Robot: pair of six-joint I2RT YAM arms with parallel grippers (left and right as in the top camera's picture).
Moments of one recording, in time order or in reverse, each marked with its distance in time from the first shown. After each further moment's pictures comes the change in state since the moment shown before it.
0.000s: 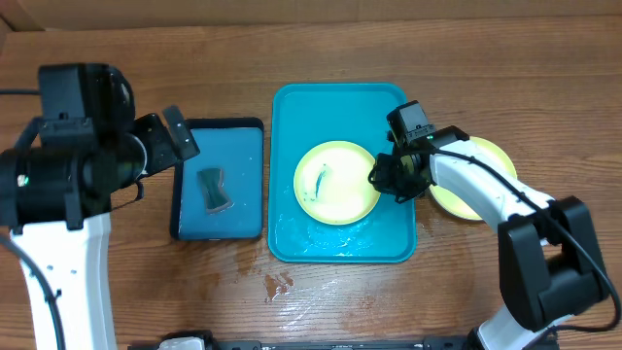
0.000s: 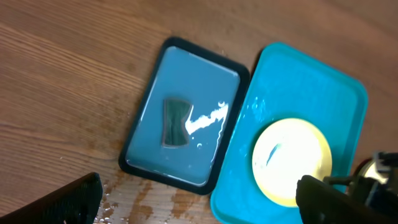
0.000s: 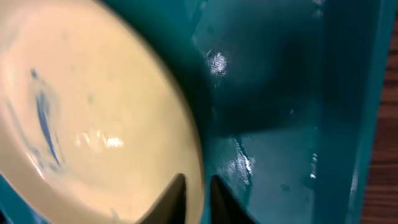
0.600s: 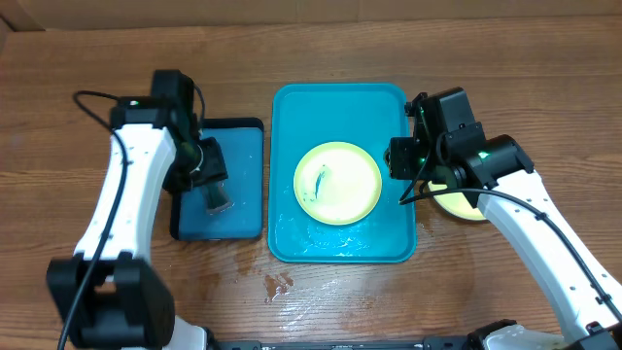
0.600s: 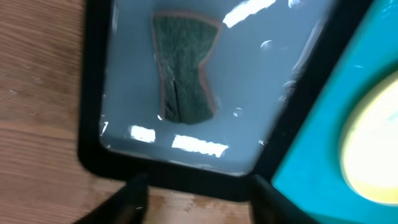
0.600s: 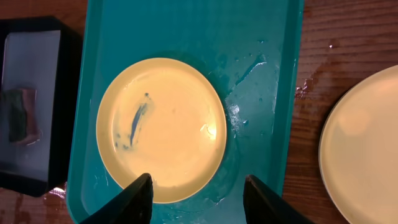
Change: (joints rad) left arm -0.058 0.347 -0.358 0.180 -0.010 0.045; right arm 0.000 -0.353 0.051 -0.088 0.090 -0.173
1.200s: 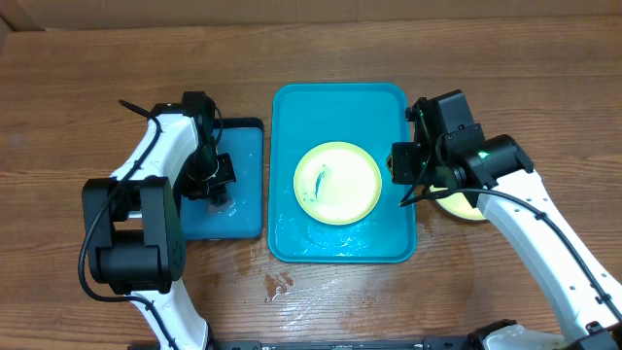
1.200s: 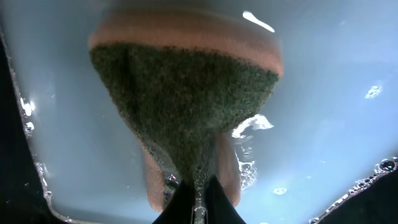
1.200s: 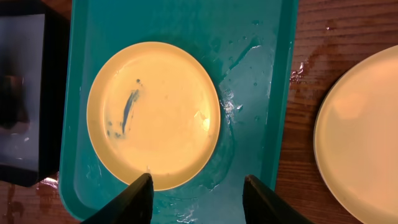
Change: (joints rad) left arm 0.000 0.277 -0.055 0.151 -0.011 0.000; right arm 0.000 0.001 0.000 -0.046 0.002 -0.007
